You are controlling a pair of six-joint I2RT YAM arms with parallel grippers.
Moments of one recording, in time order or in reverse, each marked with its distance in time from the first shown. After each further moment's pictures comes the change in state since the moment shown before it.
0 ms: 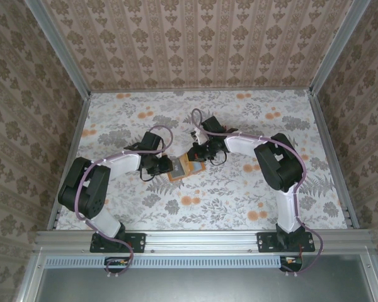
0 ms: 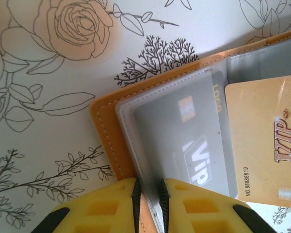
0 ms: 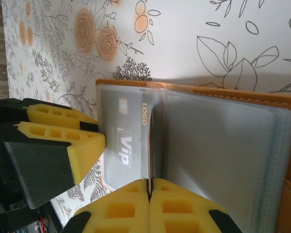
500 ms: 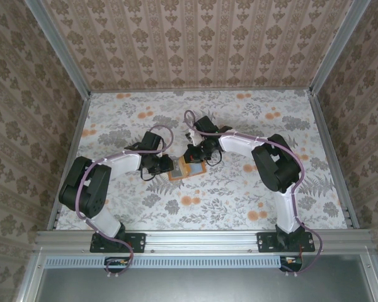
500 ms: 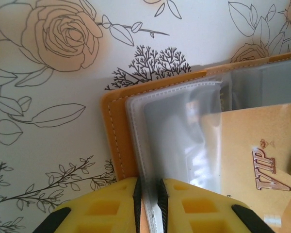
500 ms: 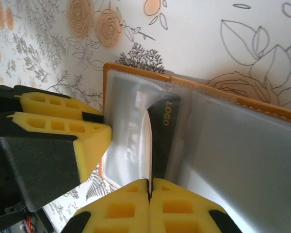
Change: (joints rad) left arm 0.000 0.010 0.000 0.028 0.010 0.000; right arm 0.053 0.013 0.079 -0.127 0.088 -0.031
